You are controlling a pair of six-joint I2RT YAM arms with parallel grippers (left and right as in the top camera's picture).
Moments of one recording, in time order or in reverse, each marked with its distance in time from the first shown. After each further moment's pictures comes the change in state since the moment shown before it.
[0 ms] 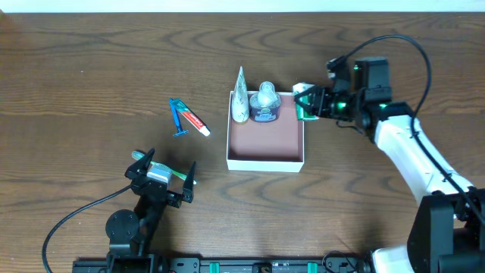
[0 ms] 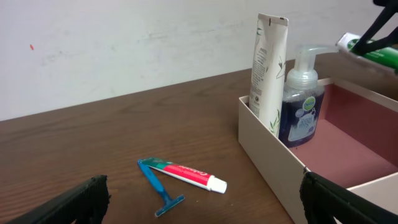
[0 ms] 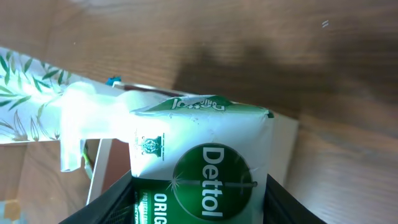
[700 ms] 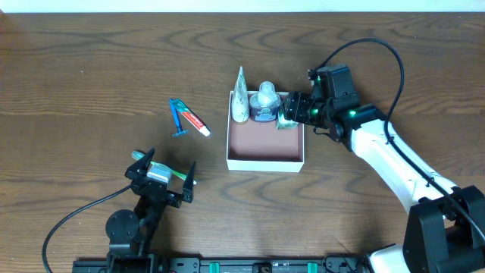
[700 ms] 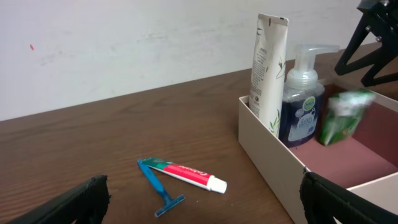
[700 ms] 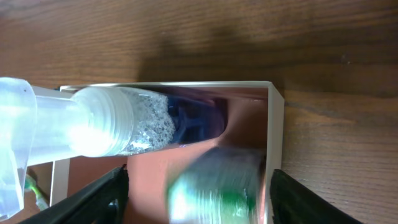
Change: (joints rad) left arm 0.000 0.000 0.000 0.000 0.000 0.000; right arm 0.180 0.000 0.000 -0.029 0.349 0.179
